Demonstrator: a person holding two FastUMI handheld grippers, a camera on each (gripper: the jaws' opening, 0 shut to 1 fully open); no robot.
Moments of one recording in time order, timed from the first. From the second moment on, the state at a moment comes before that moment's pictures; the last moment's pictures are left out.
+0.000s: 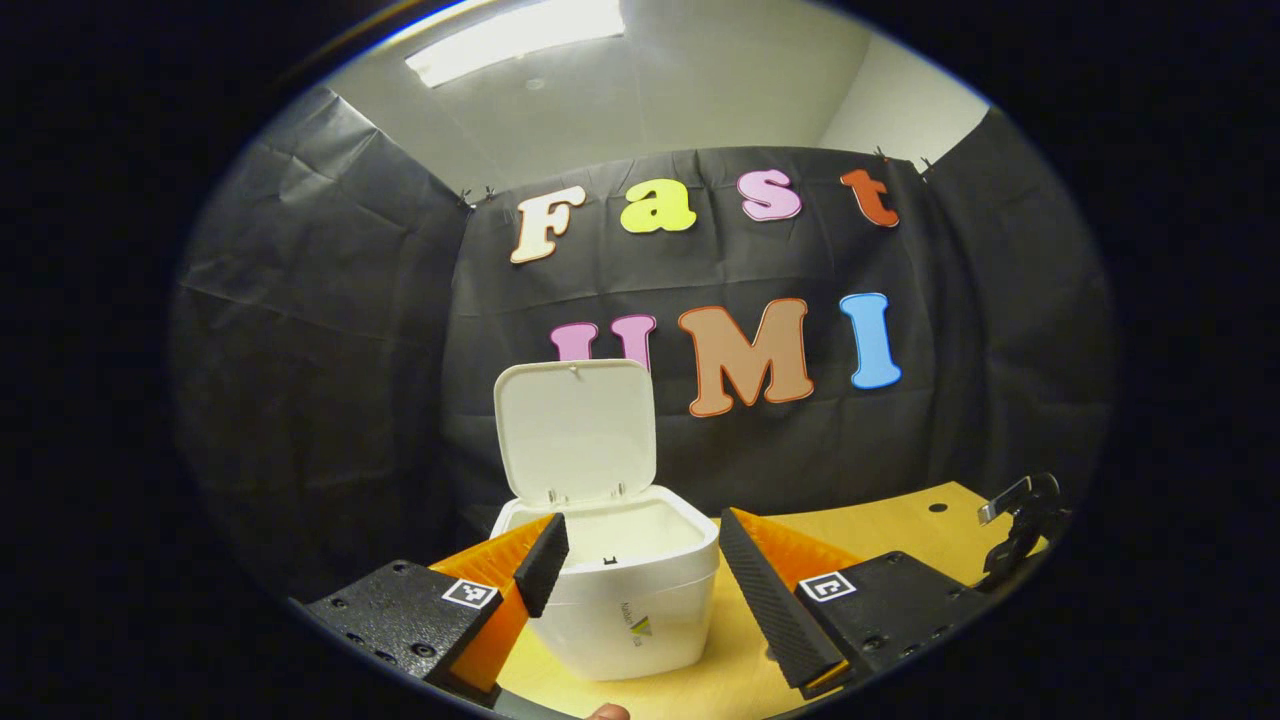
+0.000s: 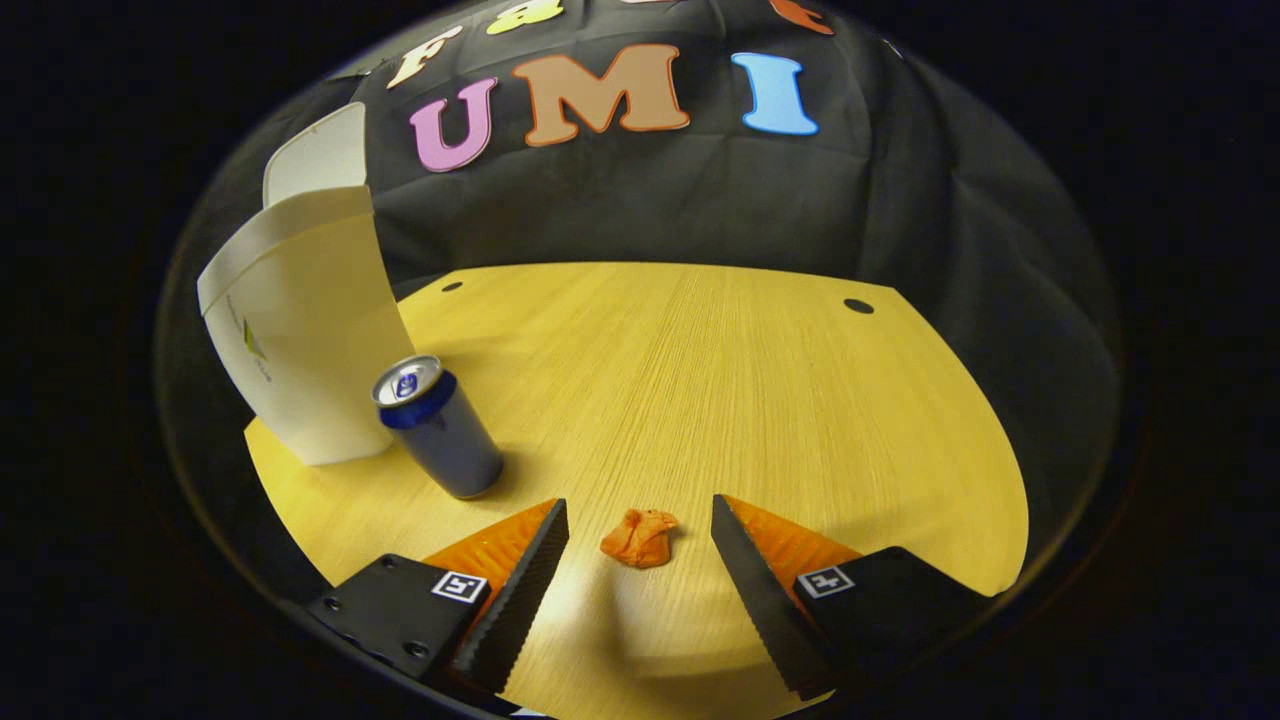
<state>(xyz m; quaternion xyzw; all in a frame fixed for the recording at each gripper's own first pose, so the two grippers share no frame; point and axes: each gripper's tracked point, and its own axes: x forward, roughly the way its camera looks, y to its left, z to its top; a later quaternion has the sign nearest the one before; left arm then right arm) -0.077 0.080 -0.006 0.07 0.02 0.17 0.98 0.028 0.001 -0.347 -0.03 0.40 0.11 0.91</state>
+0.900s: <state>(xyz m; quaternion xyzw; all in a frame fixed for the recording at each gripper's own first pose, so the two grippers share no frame) -0.095 0.115 -0.035 0.03 0.06 0.23 0.97 0.039 0.017 -0.361 -0.09 0.45 0.15 0.88</state>
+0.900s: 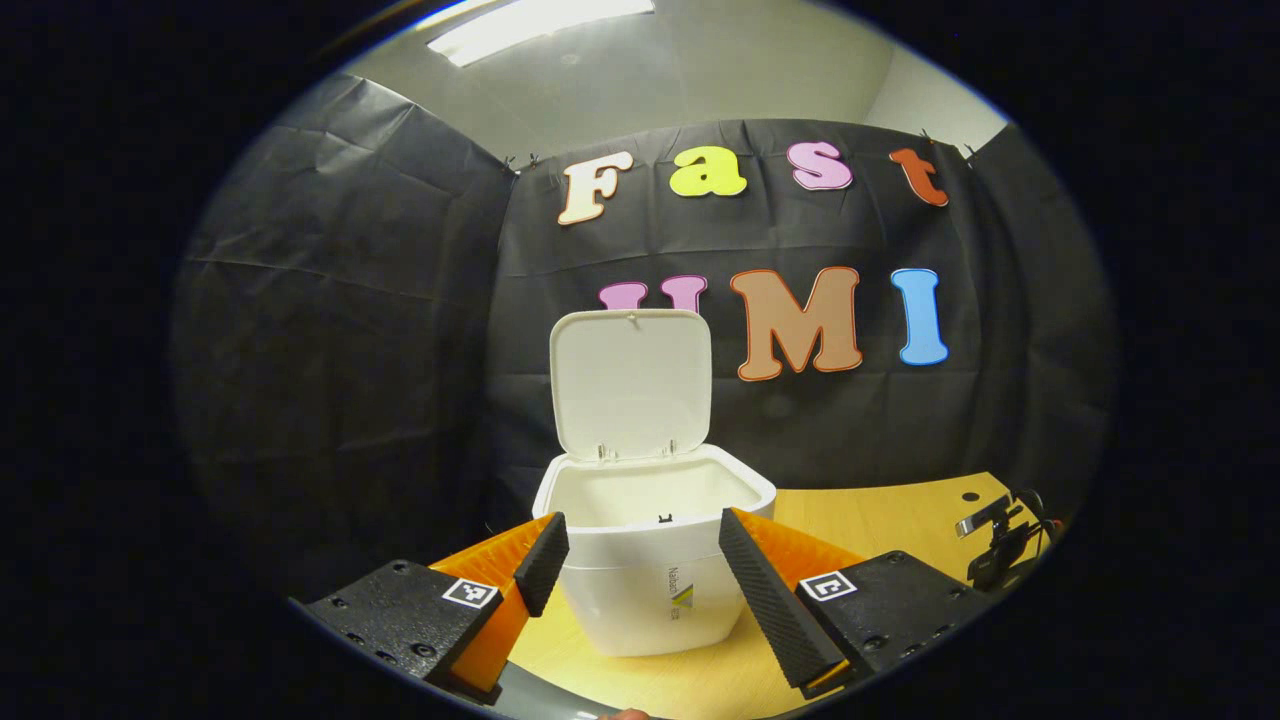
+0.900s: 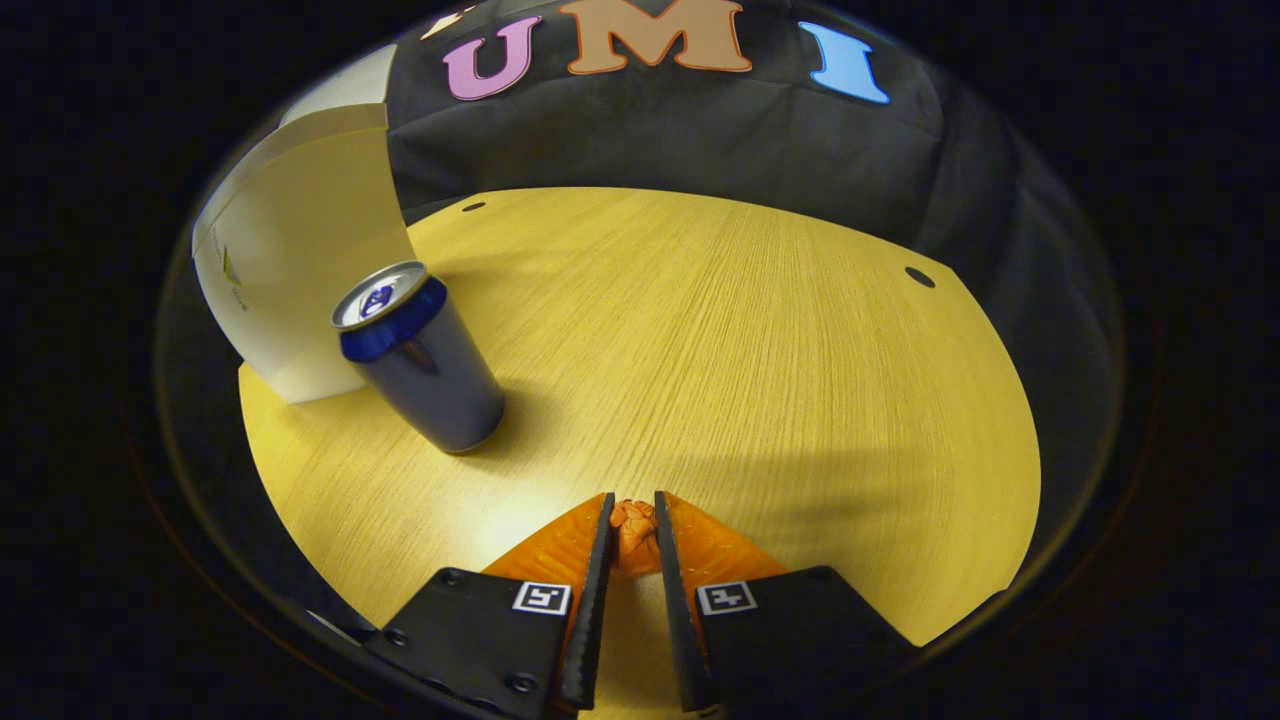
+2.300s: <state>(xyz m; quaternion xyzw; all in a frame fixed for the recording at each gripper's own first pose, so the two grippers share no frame) -0.123 0.171 -0.024 0.05 0.05 0.24 0.97 0.087 0.361 -0.066 -0.08 0.20 0.43 0.88</state>
